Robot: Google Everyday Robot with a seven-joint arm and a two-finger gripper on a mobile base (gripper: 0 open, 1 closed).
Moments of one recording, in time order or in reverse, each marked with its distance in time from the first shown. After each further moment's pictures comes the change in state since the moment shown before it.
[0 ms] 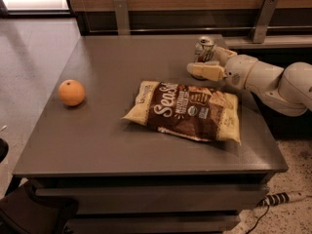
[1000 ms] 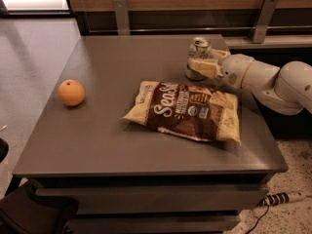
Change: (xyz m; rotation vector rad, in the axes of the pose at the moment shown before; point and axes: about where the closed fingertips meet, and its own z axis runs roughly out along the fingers) arm -0.002 0.006 0.008 -0.014 -0.002 -0.002
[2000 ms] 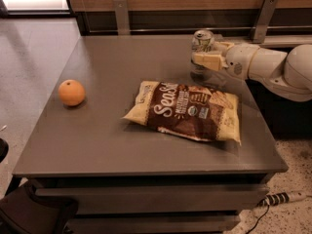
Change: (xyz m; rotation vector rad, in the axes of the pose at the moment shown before) arm -0.018 -0.008 -0.006 0.003 0.087 -0.044
